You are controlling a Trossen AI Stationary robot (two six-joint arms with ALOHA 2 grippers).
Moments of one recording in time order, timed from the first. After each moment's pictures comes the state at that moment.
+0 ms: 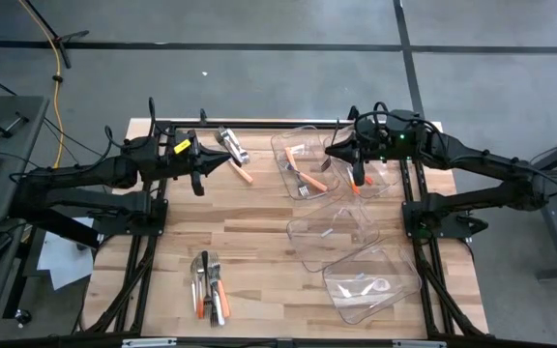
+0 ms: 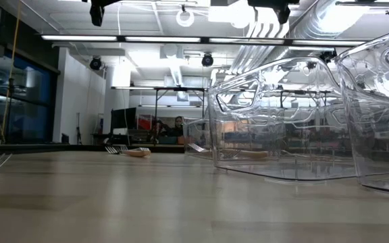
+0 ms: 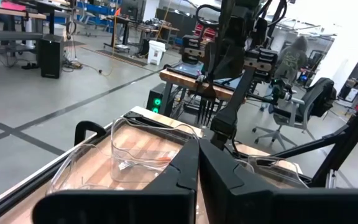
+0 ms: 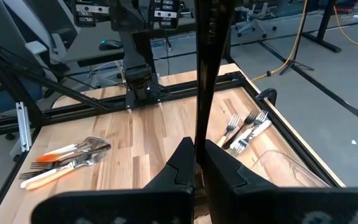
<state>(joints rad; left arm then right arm) 0.14 0.73 0.71 0.01 -0.11 -0.26 -0.29 1.02 1.07 -0.34 -0.16 0.06</state>
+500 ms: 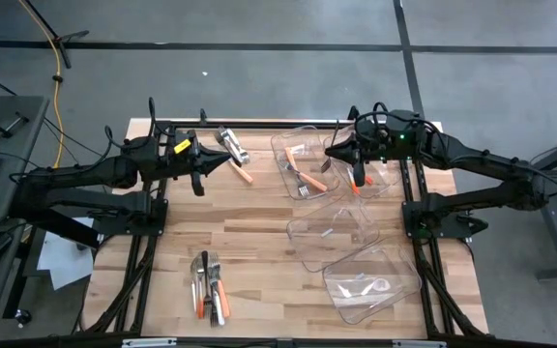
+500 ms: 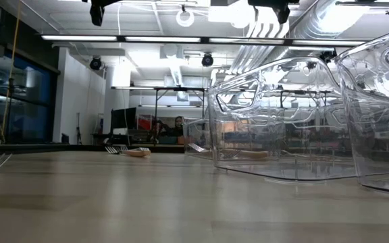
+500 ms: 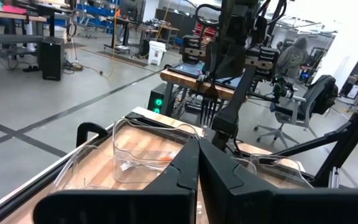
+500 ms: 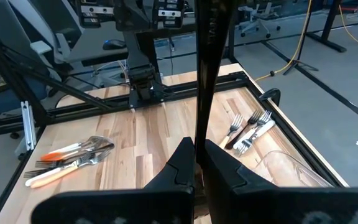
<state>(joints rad) 0.14 0.73 0.71 0.01 -0.11 -0.24 -0.29 1.02 1.07 -0.34 -0.18 0.06</state>
